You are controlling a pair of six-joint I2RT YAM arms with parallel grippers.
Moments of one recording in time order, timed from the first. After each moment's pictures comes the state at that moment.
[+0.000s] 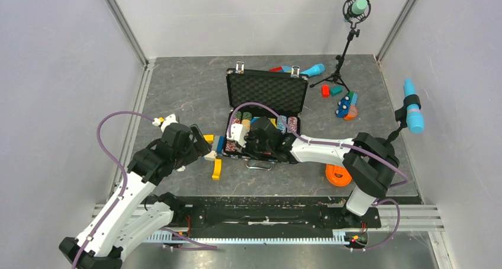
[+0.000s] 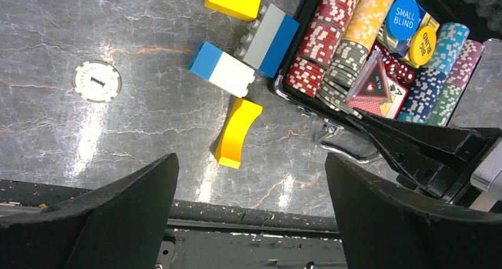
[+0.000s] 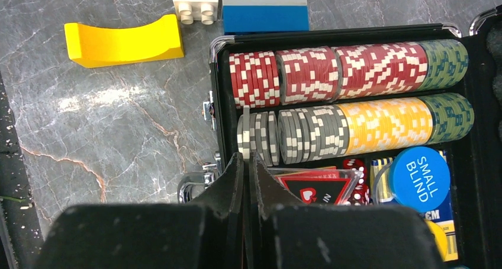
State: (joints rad) left arm -0.51 0.74 0.83 -0.96 -0.25 -0.87; right arm 0.95 1.69 0.97 0.07 -0.20 -0.37
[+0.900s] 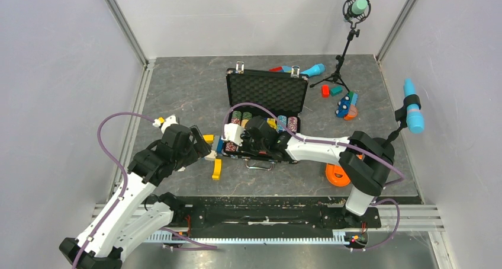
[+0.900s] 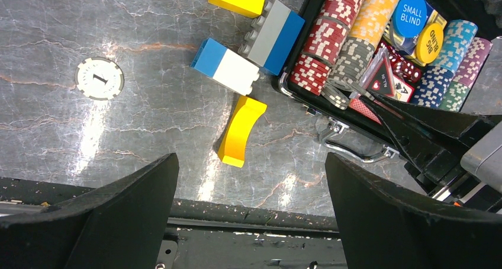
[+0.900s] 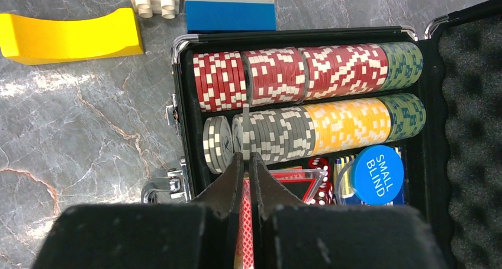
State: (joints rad) left arm -0.50 0.73 0.81 -0.96 -0.25 -0.87; right arm 0.97 1.73 1.04 0.01 -0.06 -0.46
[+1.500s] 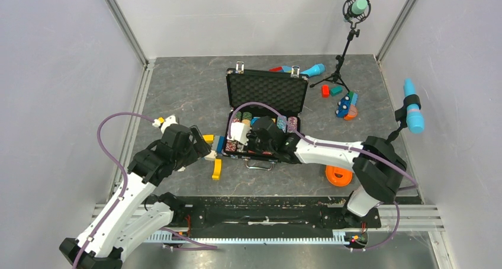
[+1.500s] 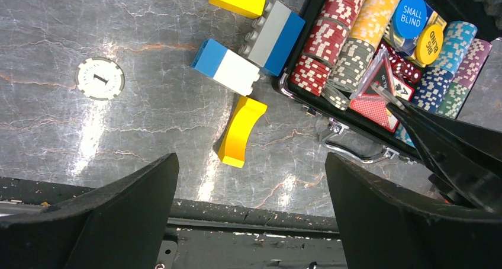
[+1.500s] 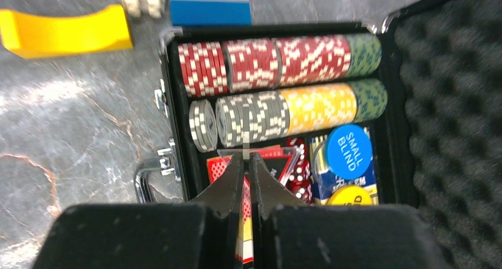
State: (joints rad) left arm -0.50 0.73 0.81 -0.96 -0.25 -0.87; right arm 0.97 1.64 0.97 0.03 -0.01 -0.47
